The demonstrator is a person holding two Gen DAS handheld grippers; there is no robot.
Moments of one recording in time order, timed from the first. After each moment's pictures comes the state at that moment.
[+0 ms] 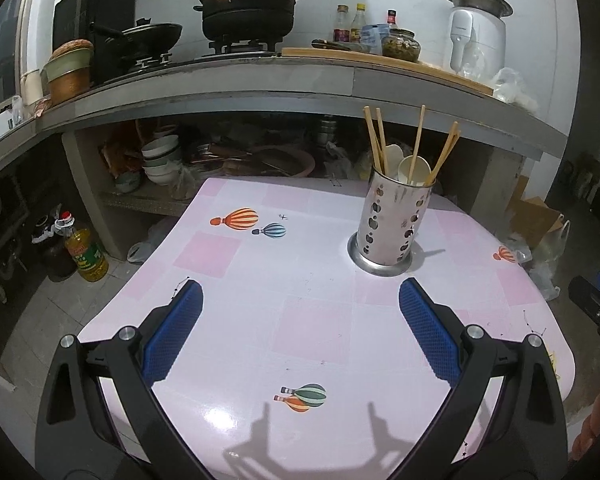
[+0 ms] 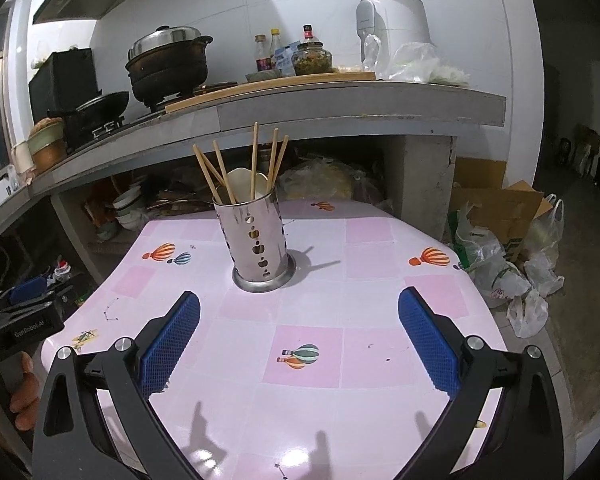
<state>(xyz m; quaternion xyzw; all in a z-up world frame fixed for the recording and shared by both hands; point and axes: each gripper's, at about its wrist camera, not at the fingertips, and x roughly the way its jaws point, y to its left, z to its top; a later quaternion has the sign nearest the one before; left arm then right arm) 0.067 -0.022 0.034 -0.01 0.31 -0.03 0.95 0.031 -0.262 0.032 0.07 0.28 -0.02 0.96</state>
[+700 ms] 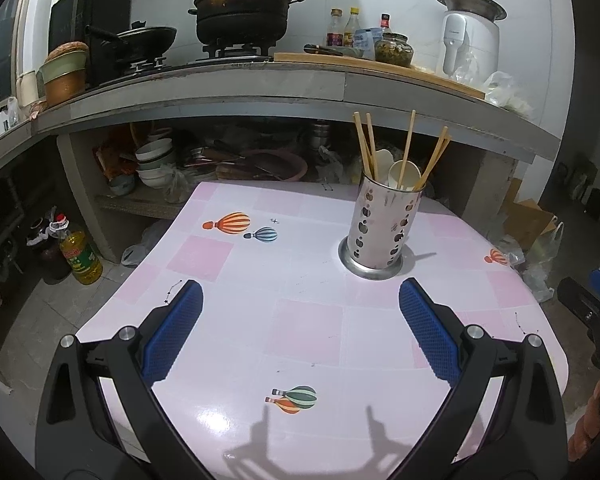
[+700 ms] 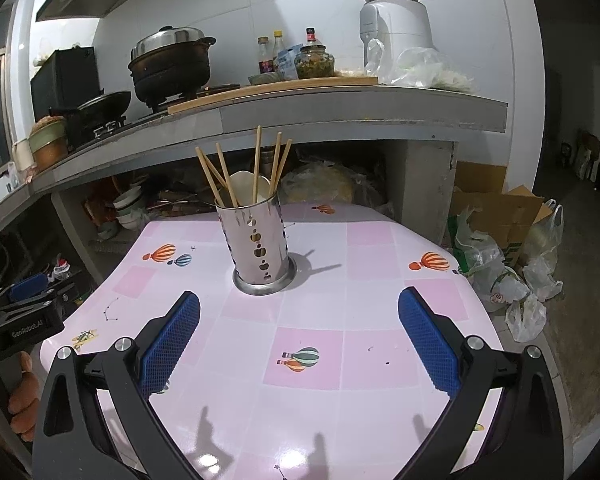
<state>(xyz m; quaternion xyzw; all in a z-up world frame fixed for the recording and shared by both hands) 0.063 -0.026 0.039 -0.01 0.31 -0.04 0.95 0.030 -0.257 0.034 0.06 0.27 -0.02 0.96</state>
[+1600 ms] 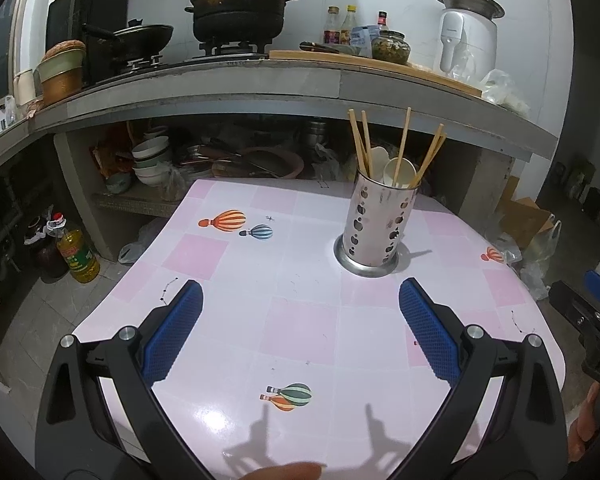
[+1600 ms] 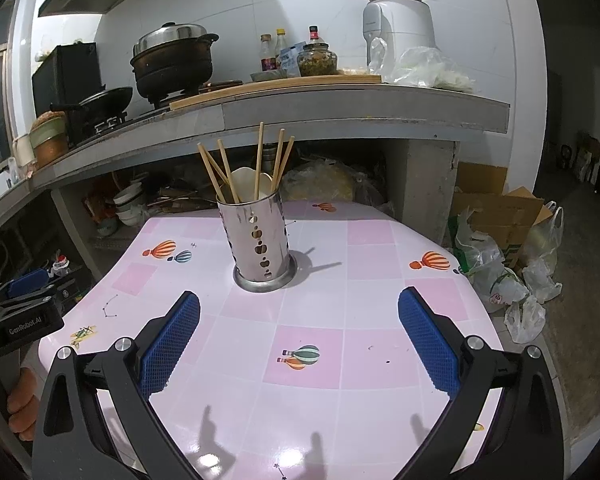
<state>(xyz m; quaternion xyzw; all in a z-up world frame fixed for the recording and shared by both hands) 0.064 -0.029 0.039 -0.01 0.31 -0.05 0.95 0.032 -0.256 0.032 0.06 0.28 -0.02 0.96</state>
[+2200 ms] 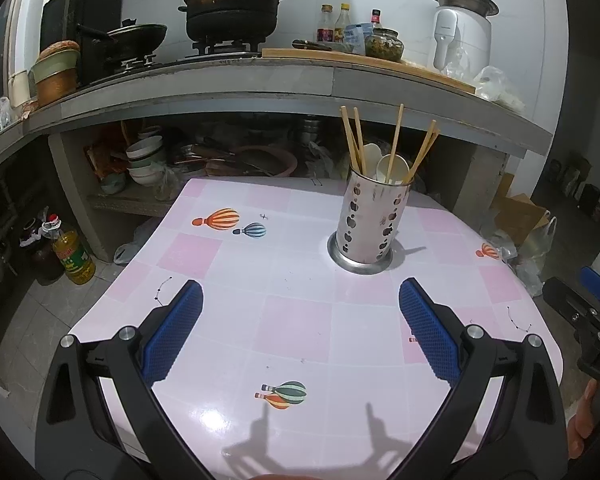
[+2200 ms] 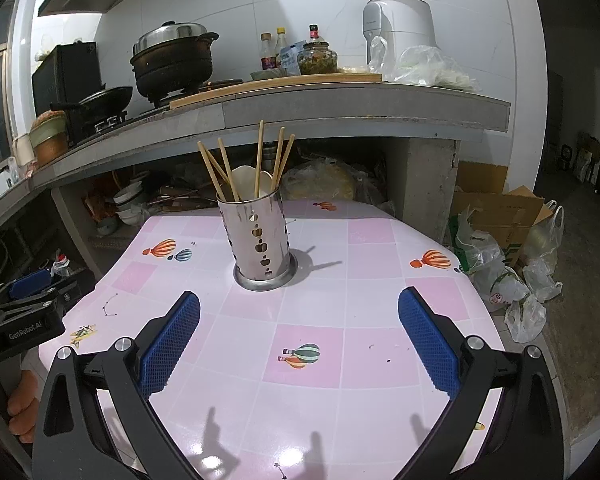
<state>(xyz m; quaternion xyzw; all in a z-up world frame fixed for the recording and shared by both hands) 0.062 -0.032 0.038 -0.01 0.31 -0.06 0.95 0.032 -0.256 0.033 0.06 0.28 -0.02 0.96</state>
